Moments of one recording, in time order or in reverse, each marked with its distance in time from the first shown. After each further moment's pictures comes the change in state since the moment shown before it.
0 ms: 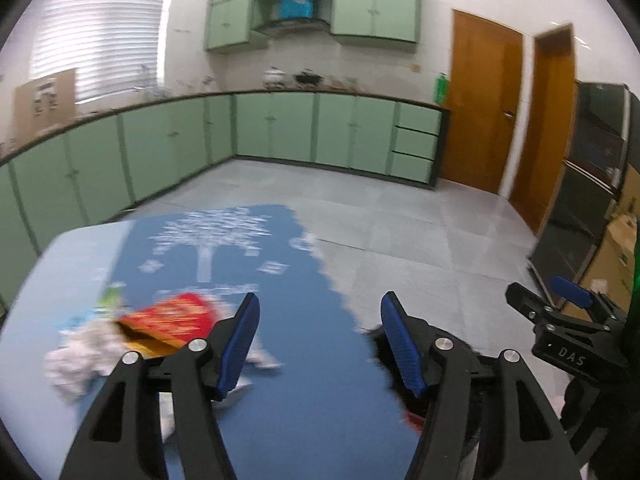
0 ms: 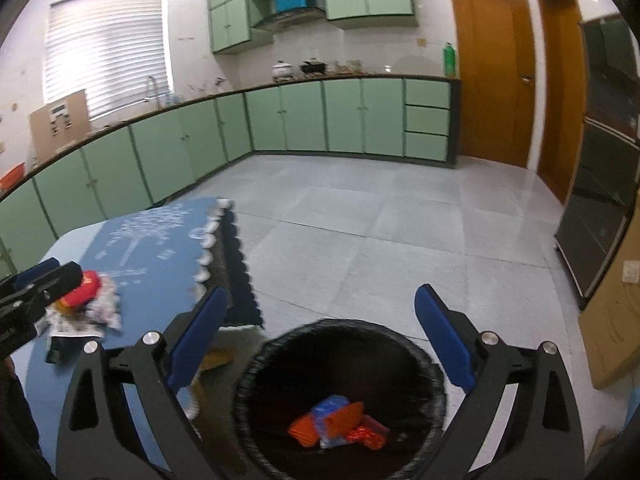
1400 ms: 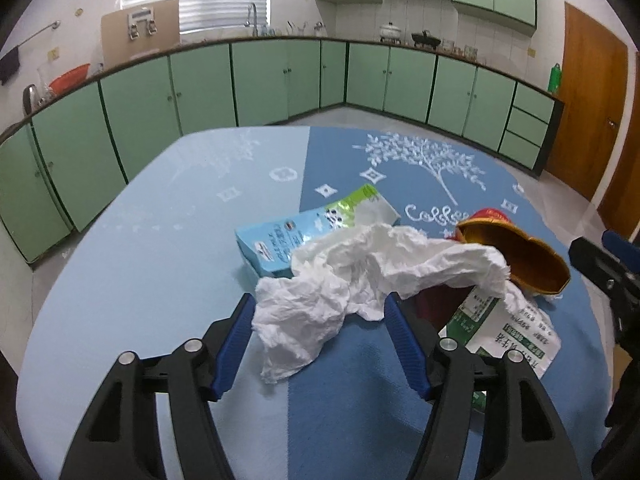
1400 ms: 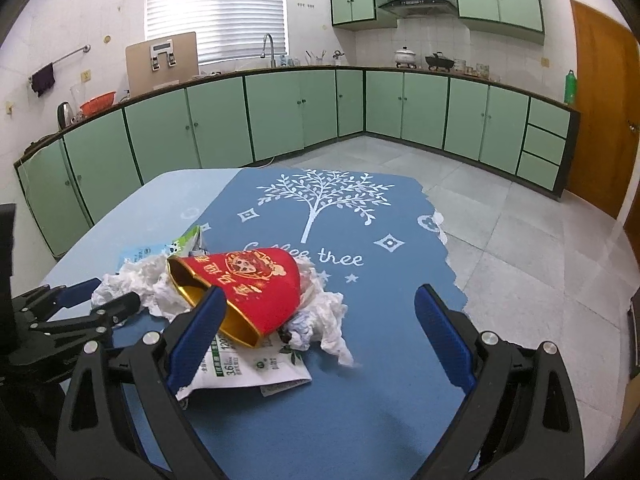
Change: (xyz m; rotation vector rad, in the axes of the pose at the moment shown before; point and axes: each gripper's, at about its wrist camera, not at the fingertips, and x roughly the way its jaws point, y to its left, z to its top) left arm 0.026 0.200 -0.065 -0.171 0.194 0.275; right arm 0.047 0.208 -0.005 -0.231 0.069 0.266
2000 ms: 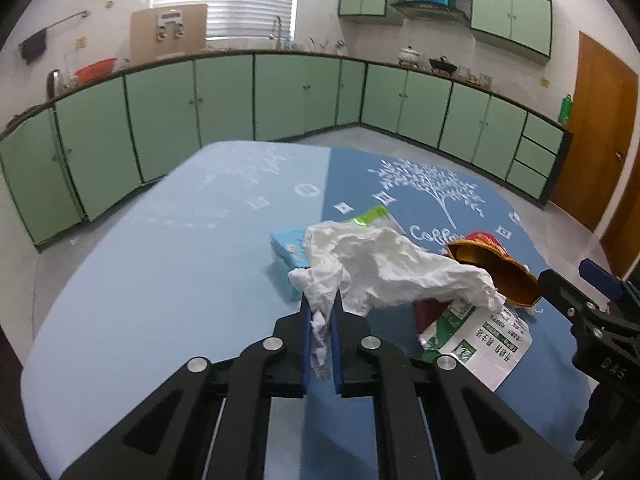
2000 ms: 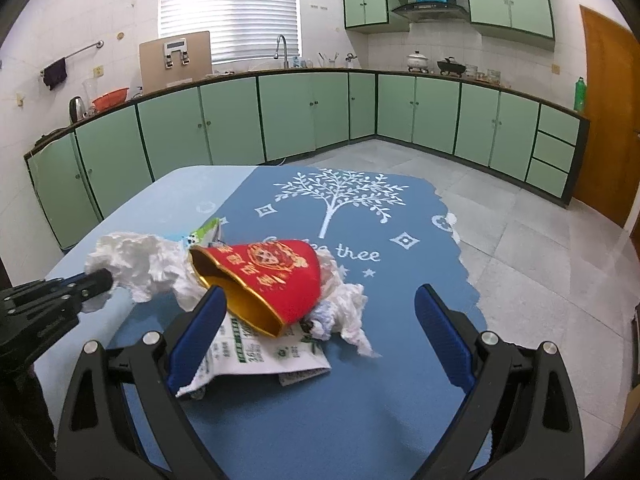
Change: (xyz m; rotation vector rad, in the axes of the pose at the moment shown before) left arm -0.048 0.016 -0.012 -0.097 -0.087 0.036; right arm -0.007 0.015 -0.004 -0.024 -0.010 0.042
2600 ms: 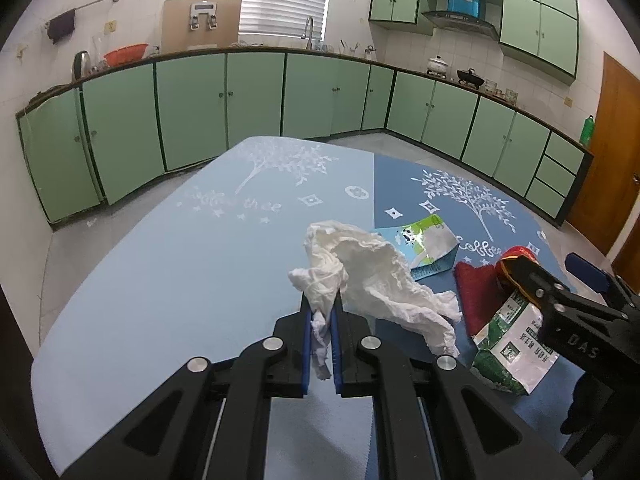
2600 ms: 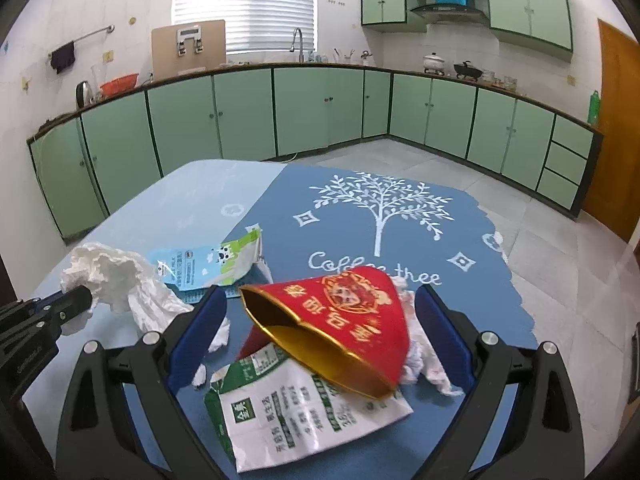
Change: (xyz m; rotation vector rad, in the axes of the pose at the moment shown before) left arm 0.005 0.042 -0.002 -0.074 0.006 0.042; right arm 0.041 0.054 0.018 -0.067 0.034 -0.009
